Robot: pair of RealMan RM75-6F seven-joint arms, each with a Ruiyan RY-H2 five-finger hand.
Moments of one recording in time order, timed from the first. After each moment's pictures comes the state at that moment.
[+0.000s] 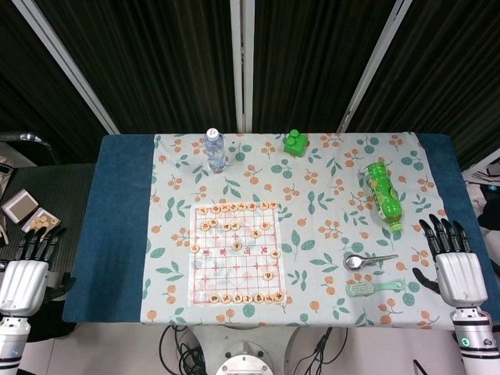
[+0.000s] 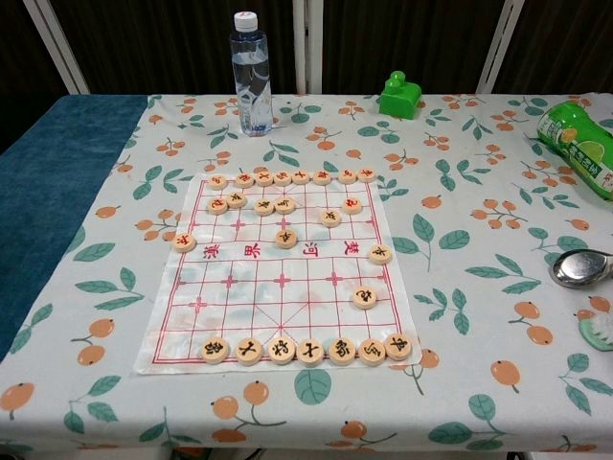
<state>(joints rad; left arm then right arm) -0.07 -1.17 -0.01 -1.55 1.58 1.54 0.07 0.09 -1.19 0.06 -1.56 -1.52 1.49 -0.15</state>
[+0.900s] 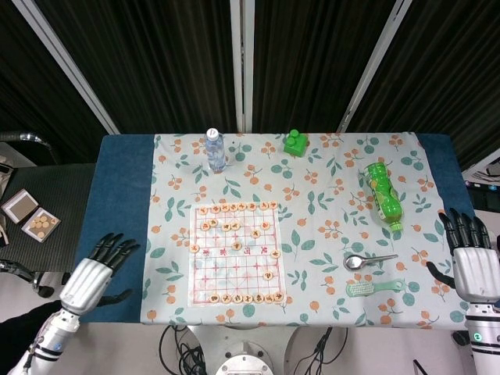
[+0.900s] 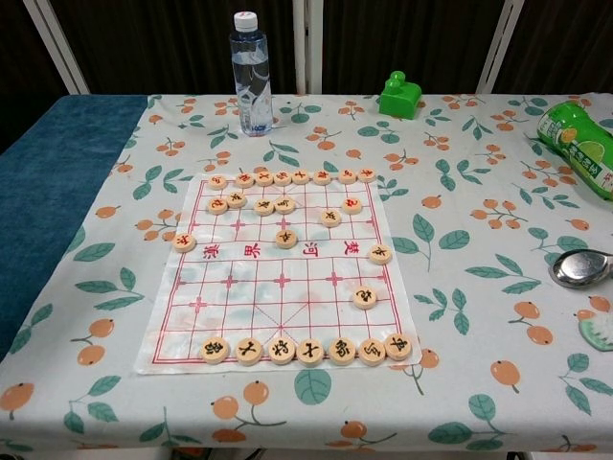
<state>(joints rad) -0.21 -1.24 0.05 -1.59 1.80 1.41 -0.03 0.08 -1.17 0.10 -1.54 -1.46 1.49 -0.10</state>
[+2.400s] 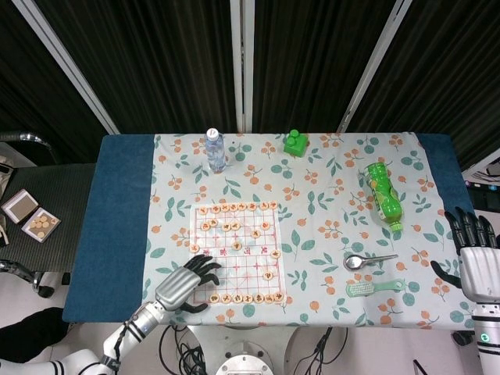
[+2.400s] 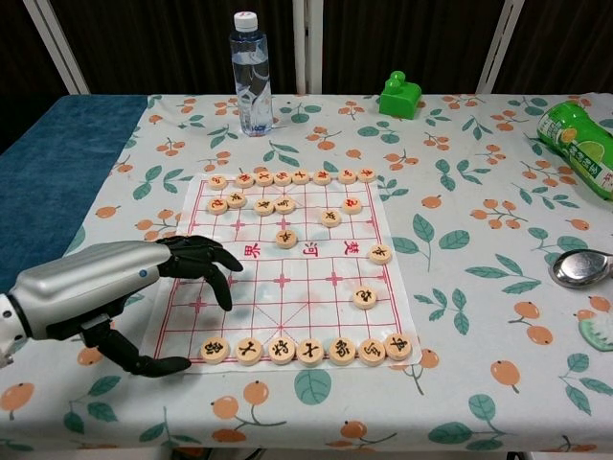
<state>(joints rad) -0.47 -1.63 0.06 -1.48 1.65 1.04 -0.04 0.08 -1.15 0.10 -1.52 -1.47 1.50 -0.04</state>
